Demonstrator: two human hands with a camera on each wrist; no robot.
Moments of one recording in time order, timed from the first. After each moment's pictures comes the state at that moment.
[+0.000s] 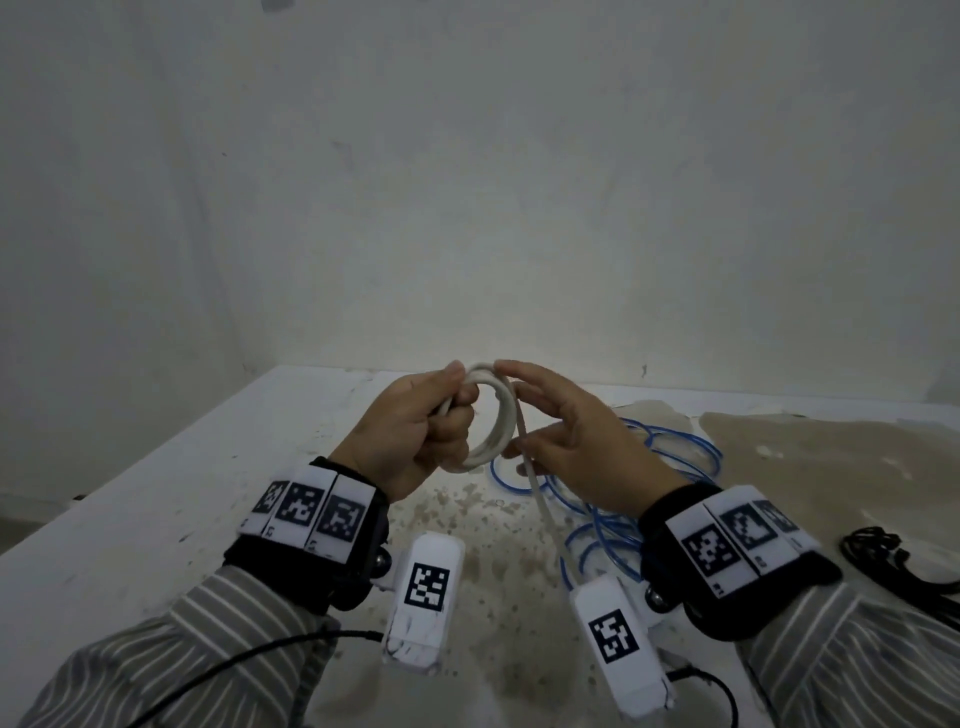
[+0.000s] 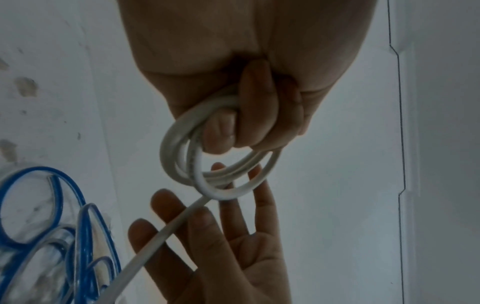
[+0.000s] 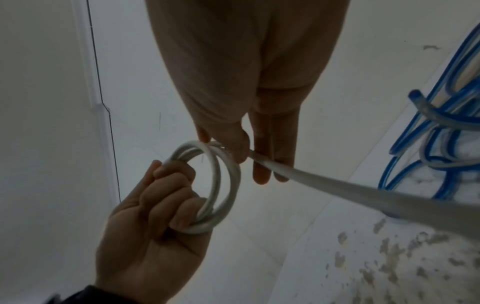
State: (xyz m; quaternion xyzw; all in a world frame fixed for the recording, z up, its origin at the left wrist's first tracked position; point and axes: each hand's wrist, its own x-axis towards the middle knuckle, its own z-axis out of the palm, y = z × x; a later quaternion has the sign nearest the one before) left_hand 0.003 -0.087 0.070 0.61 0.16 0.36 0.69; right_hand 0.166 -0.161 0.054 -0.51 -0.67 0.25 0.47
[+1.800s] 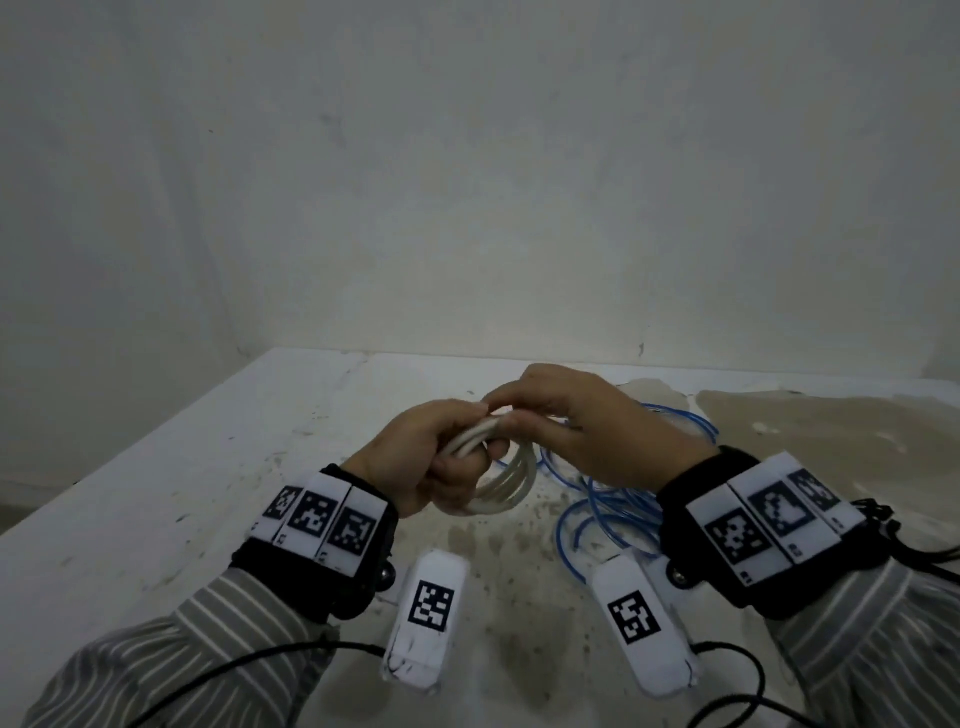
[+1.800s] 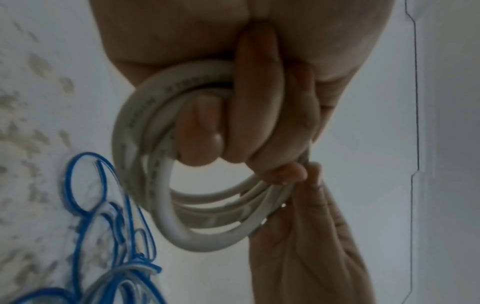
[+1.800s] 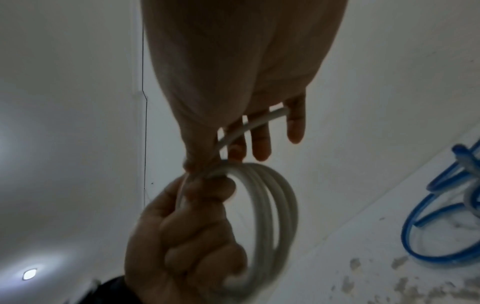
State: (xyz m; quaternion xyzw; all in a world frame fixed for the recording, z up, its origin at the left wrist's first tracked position) left_hand 0.006 -0.095 0.044 0.64 0.17 0.19 0.73; right_hand 0.170 -0.173 0.066 -0.52 -0.79 0.05 0.32
